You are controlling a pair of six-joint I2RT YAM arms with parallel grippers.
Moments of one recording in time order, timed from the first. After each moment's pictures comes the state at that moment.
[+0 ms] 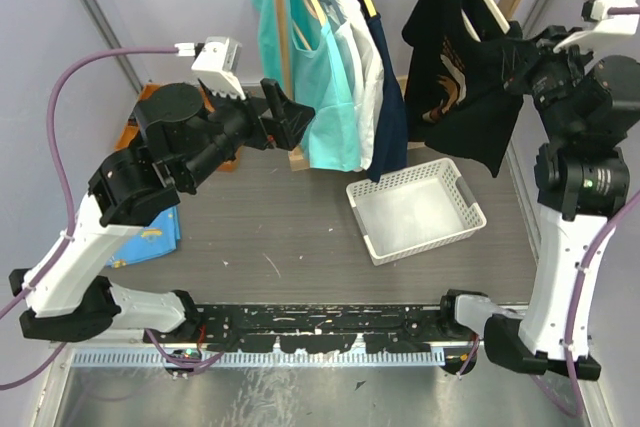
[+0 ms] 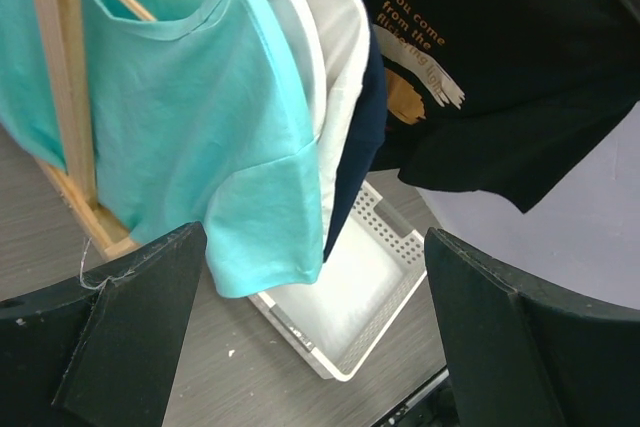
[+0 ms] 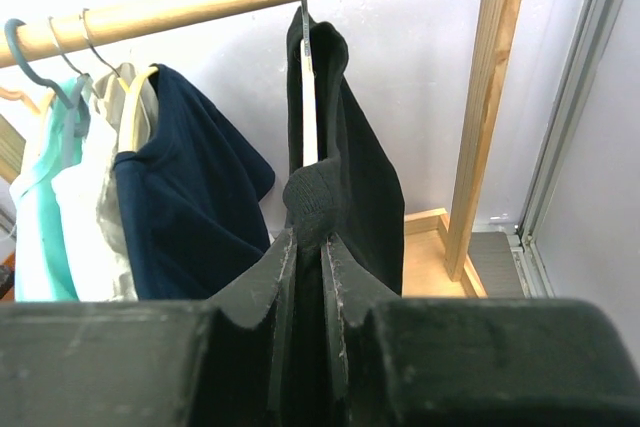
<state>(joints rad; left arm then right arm) -1.01 1.26 1.88 -0.70 -0.41 -0.42 -0.11 1.15 1.86 -0.57 -0.18 0.19</state>
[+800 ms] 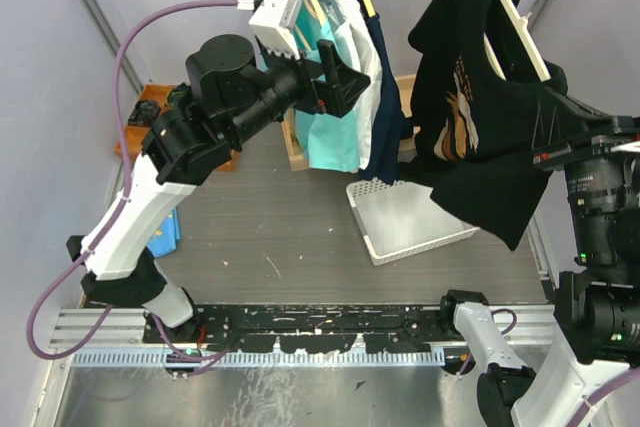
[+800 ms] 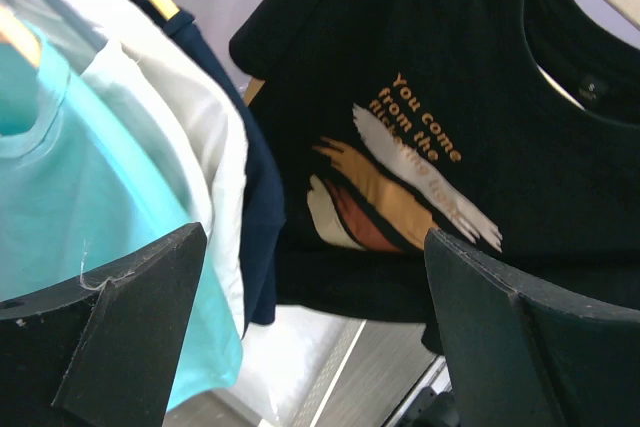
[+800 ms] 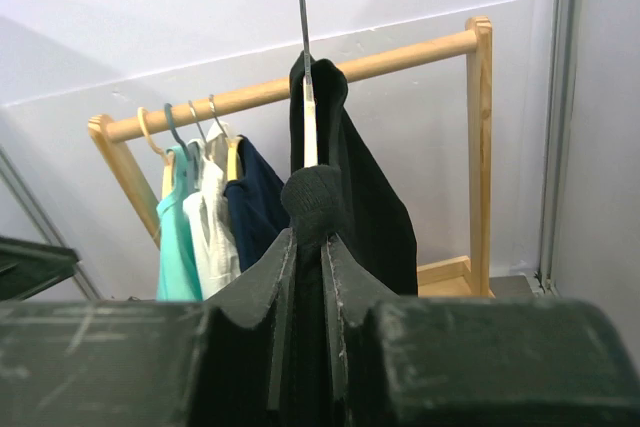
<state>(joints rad) -0.99 1.58 2.26 -0.69 -0.22 -0.39 -0.11 0.85 1.87 -0.68 -0.13 0.29</state>
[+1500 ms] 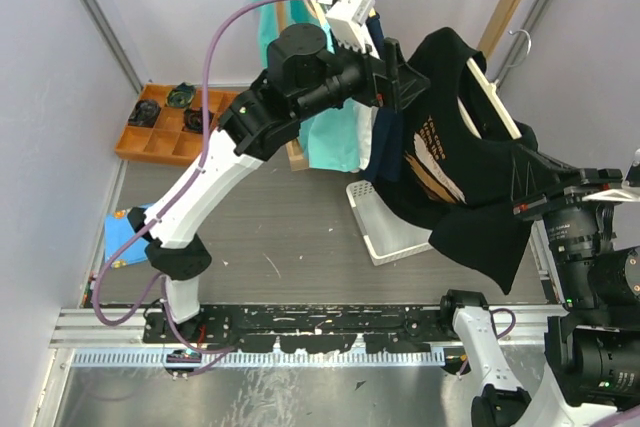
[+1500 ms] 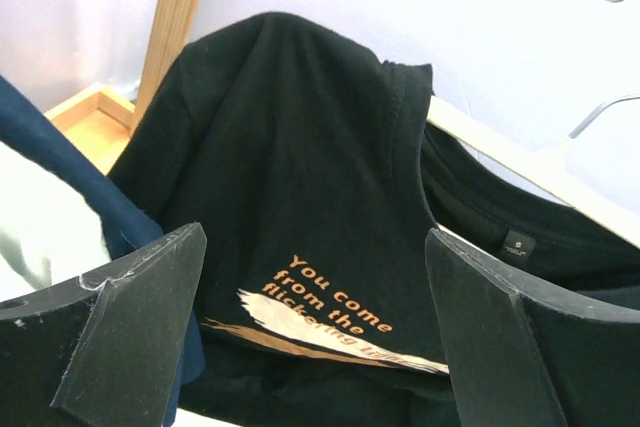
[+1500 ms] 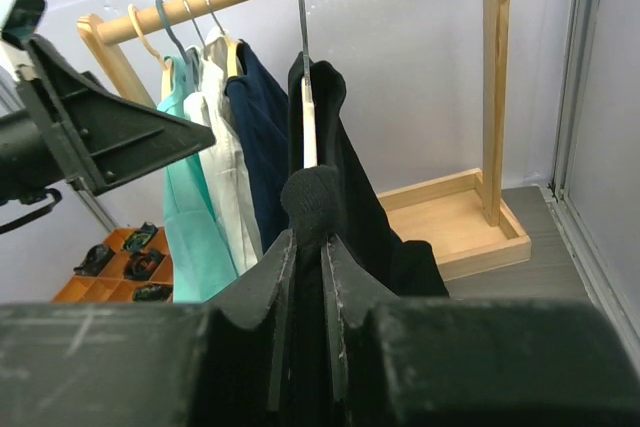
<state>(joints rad) -0.97 1.88 2.47 -0.57 0.02 -0.43 -0.12 0.67 1.74 -0.85 -0.17 0.32</state>
